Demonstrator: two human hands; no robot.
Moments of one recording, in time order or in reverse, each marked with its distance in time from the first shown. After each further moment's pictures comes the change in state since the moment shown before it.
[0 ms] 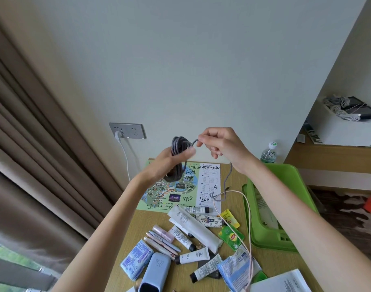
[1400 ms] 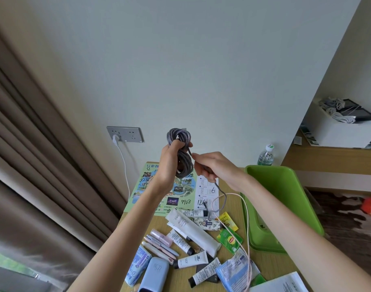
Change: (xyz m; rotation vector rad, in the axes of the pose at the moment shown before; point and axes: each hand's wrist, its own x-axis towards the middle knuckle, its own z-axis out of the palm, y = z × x) left_hand 0.006 0.014 0.032 -0.386 0.339 0.064; right_hand -0.009 0.039 0.012 0.012 -0.165 0.237
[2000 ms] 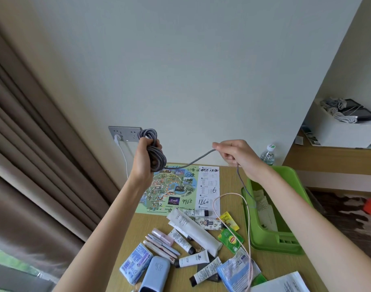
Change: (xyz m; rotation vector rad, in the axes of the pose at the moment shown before) left_hand 0.016 -0.005 -0.053 -0.283 0.219 -0.076; right_hand -0.013 -0.008 -0.043 0.014 0.183 -0.071
